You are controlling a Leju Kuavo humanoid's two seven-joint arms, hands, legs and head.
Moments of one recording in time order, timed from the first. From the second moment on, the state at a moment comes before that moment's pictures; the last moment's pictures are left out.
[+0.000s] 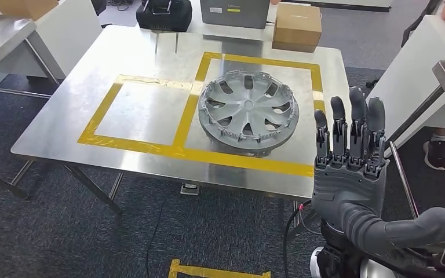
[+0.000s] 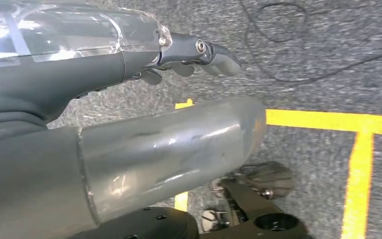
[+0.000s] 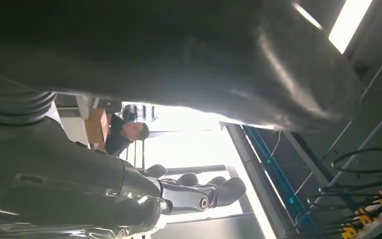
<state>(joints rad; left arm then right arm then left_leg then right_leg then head) -0.17 -0.15 1.37 -0.09 -1.57 -0.01 -0.21 -0.02 -0.23 0.47 -2.12 -0.35 -0.35 -0.43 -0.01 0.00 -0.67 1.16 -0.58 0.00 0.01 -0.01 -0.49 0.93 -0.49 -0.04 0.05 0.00</state>
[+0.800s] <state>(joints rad) -0.17 -0.17 1.37 -0.09 -1.57 0.01 -0.19 0.08 -0.21 0.20 -1.75 -0.61 -0.54 -0.53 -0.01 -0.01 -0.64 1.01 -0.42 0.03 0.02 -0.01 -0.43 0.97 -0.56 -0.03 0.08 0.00</state>
